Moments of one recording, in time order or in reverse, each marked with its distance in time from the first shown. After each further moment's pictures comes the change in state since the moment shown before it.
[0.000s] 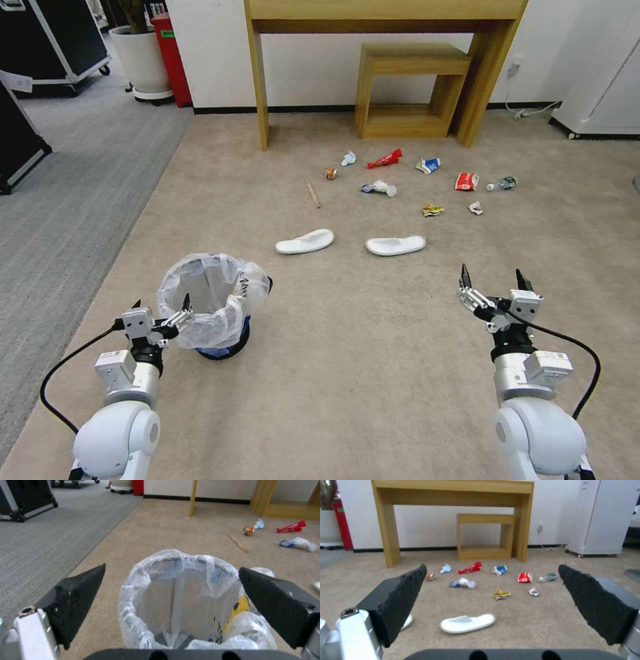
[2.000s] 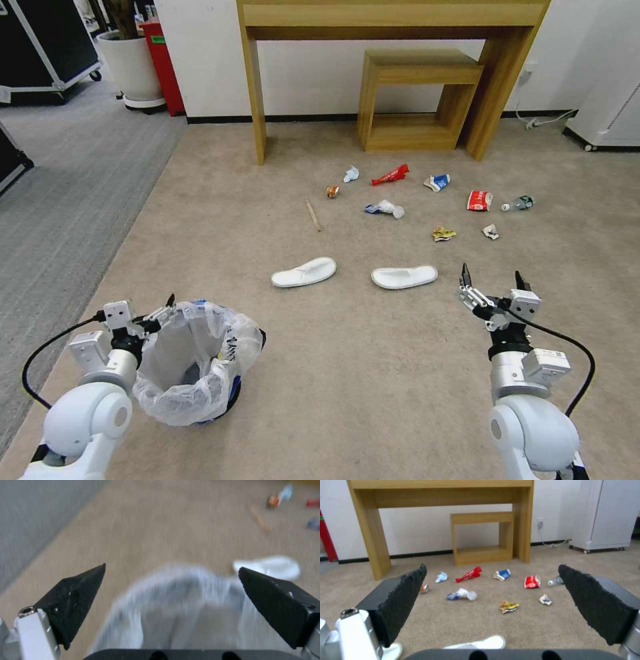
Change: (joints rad) left arm 0.012 0.335 0.031 0.011 -0.492 0.226 -0.251; right arm 0.016 0.006 -0.008 -0.019 0.043 0.004 0.040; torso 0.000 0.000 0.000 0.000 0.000
